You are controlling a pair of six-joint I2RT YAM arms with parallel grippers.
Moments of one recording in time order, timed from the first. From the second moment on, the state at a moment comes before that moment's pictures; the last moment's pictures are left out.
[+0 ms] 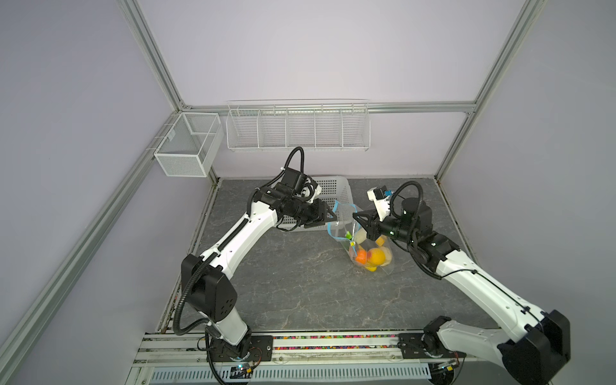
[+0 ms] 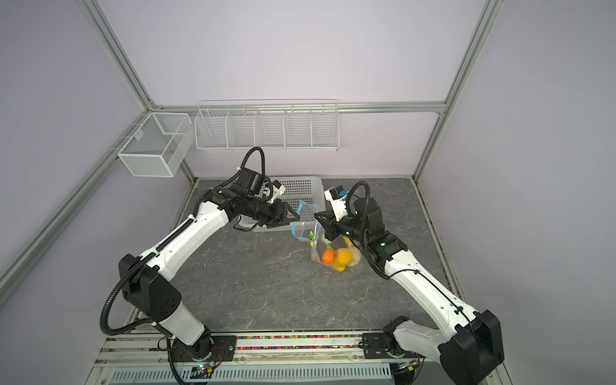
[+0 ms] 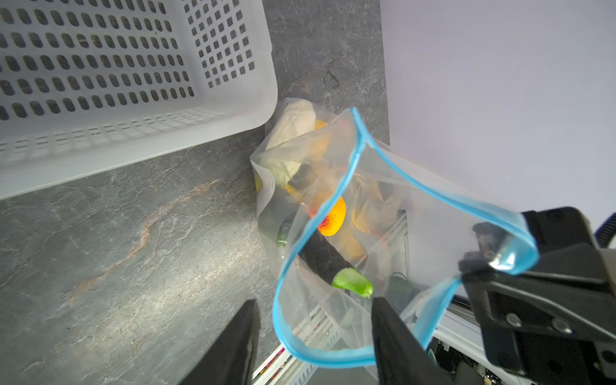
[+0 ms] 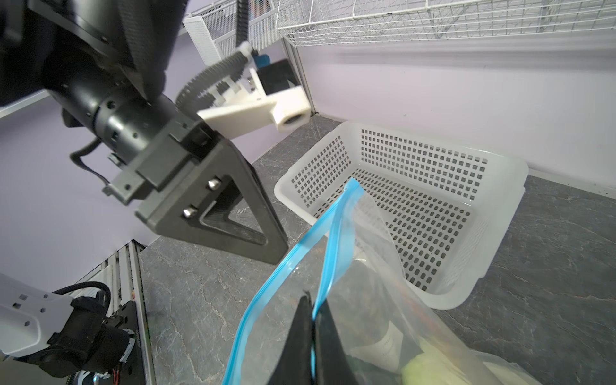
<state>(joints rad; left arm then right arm) -0.57 1.68 1.61 -0.86 0.63 -0.56 0.52 1.16 0.96 -0.10 -0.42 0.18</state>
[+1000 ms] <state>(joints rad) -0.57 1.71 1.56 -0.77 0.67 -0.57 0.52 1.16 0.98 -0.15 -0.41 0.18</state>
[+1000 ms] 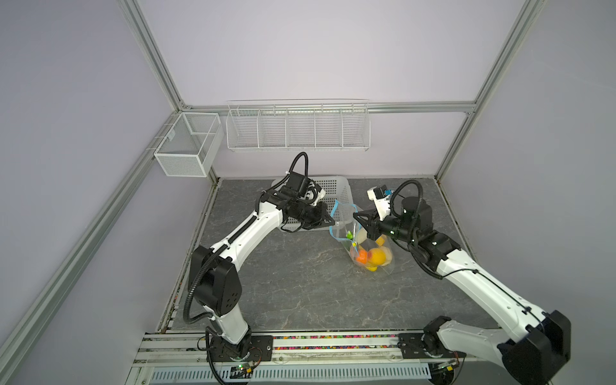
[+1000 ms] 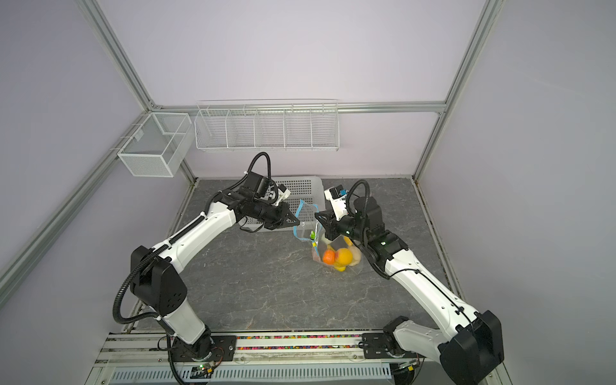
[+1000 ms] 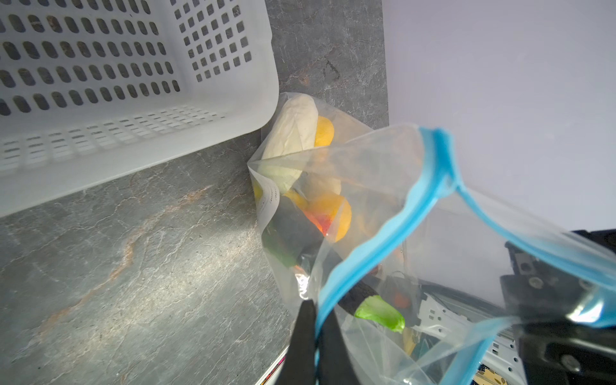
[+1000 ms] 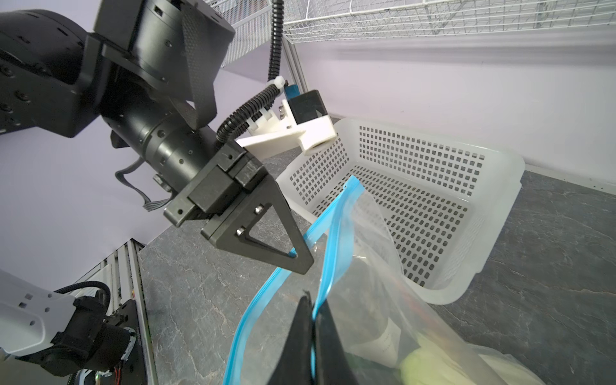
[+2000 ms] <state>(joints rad) -0.60 1.17 1.33 -0.79 0.45 -0.78 0.71 1.18 1.19 -0.34 -0.40 0.15</state>
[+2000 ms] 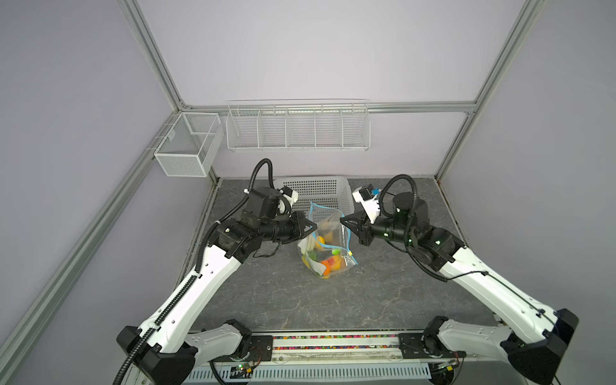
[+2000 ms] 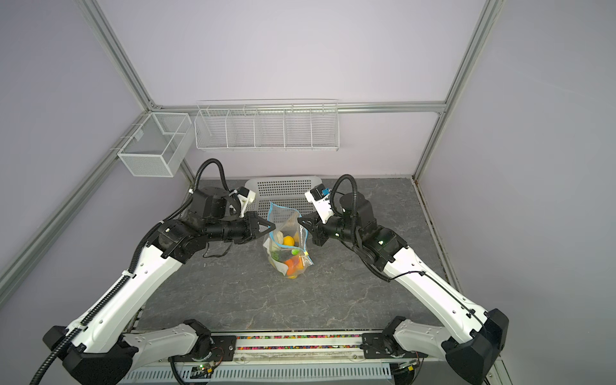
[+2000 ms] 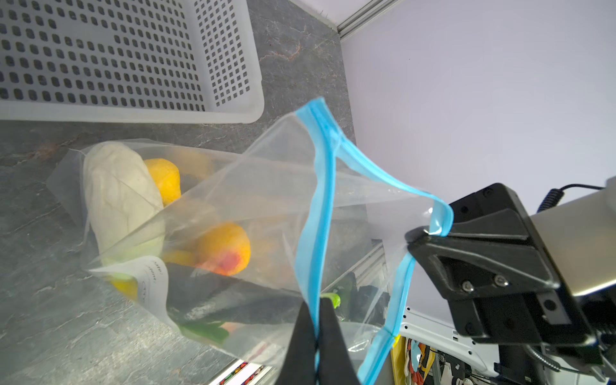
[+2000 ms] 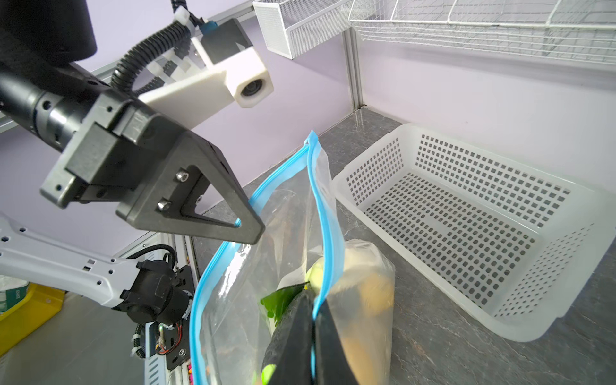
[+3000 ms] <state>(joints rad) -0.60 1.17 1.27 -0.76 0.39 -0.92 0.71 1.35 1.28 -0.26 -0.52 0.12</state>
